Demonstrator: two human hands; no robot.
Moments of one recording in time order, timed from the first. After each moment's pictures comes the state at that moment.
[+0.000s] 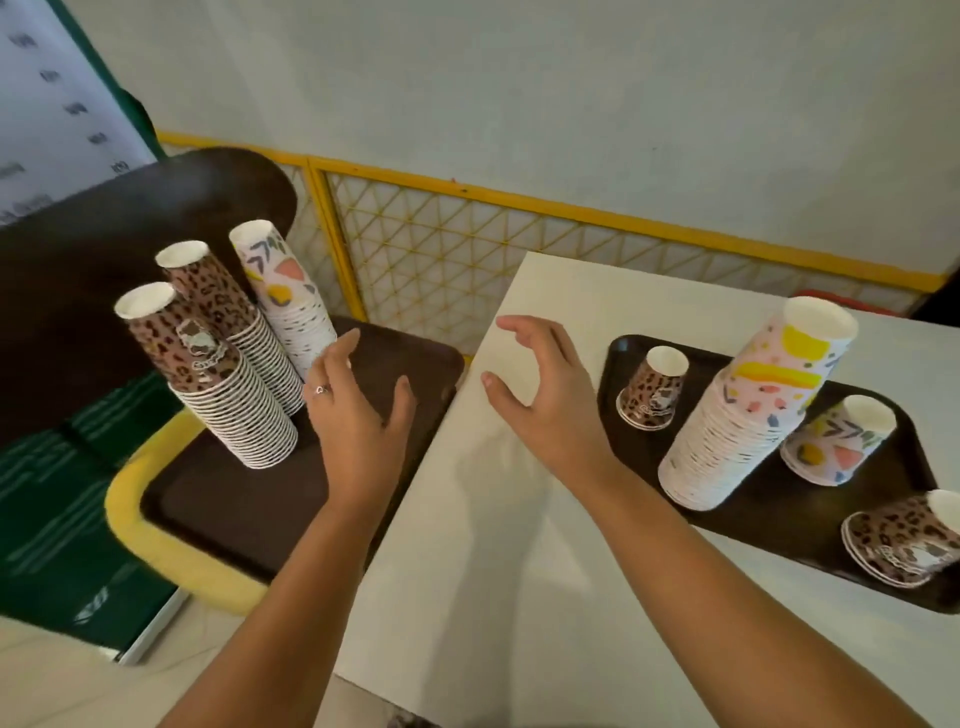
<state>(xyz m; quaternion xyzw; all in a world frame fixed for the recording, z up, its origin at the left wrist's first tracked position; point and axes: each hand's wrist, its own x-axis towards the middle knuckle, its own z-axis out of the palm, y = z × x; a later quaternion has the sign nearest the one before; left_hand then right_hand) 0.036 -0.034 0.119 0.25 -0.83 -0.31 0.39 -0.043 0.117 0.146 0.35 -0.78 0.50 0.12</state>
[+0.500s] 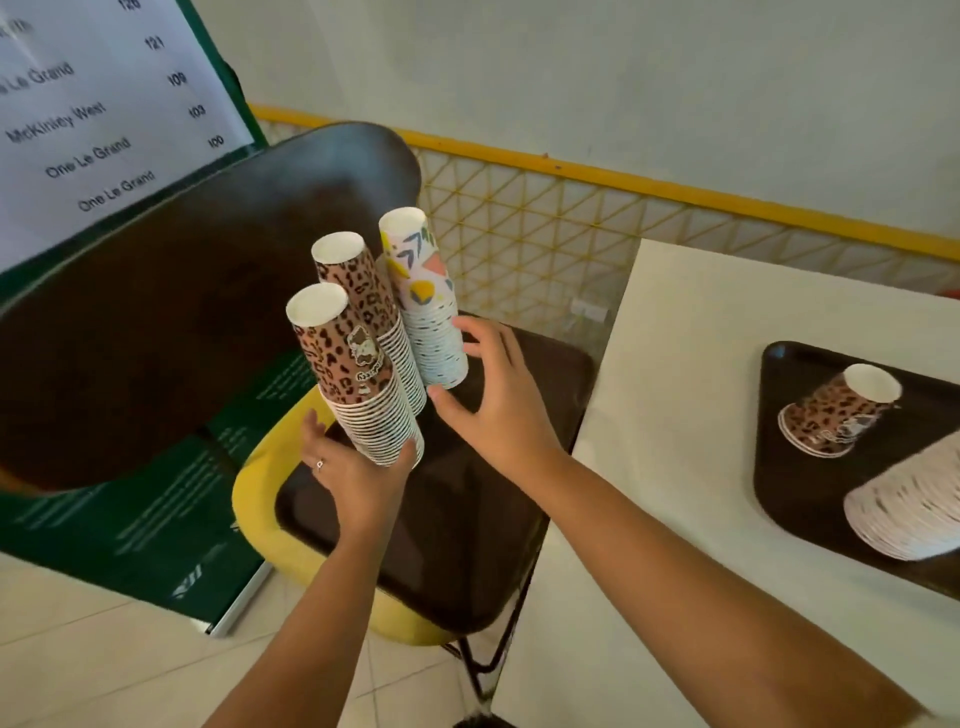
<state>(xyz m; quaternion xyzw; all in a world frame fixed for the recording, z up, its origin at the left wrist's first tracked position) 0.090 -0.203 0.044 0.44 -0.72 -0.45 0.31 -0.004 -0.095 0.118 0.39 -0.76 0.52 0.01</state>
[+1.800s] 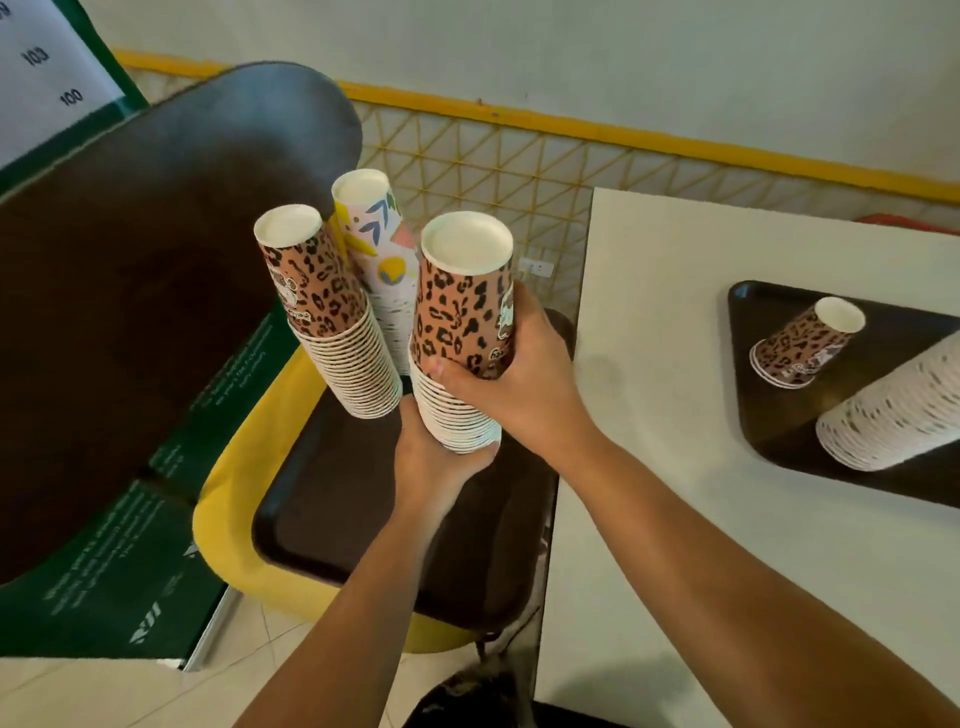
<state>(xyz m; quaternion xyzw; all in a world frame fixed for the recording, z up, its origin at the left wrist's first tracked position) 0.050 -0.200 0.020 0.22 -0.76 -0.60 0.13 -0.006 -0.104 0.136 0.22 -0.82 0.53 -0.01</state>
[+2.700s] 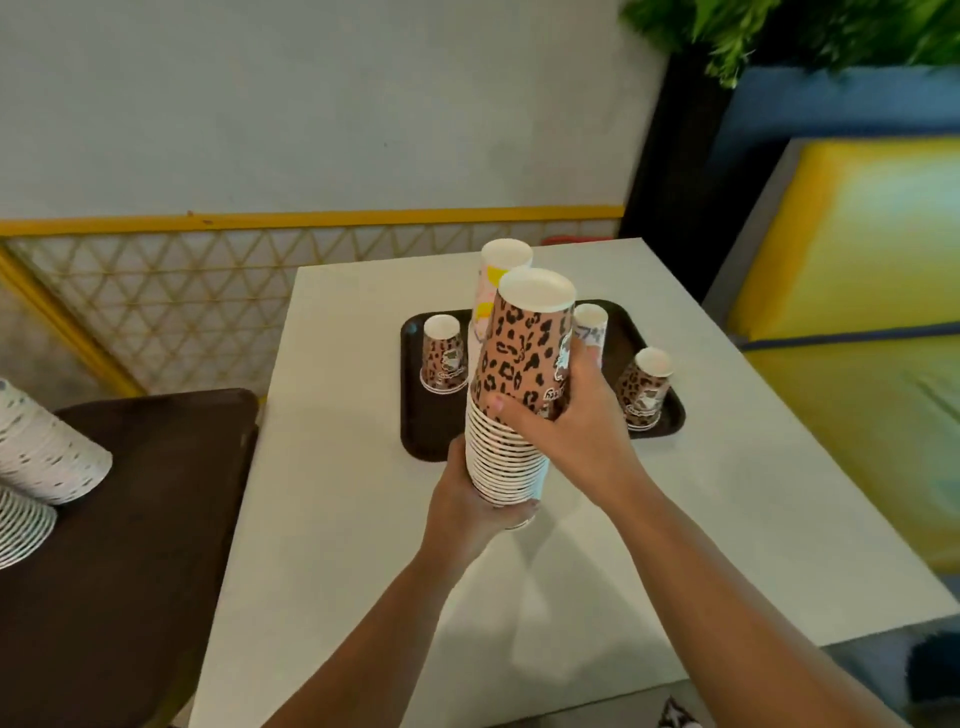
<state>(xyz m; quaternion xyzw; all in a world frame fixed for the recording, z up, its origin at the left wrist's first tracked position) 0.020 0.171 0.045 -0.01 -0.80 -0.60 -0.04 0.018 0.293 0.164 0.02 -0.84 0.54 0.09</state>
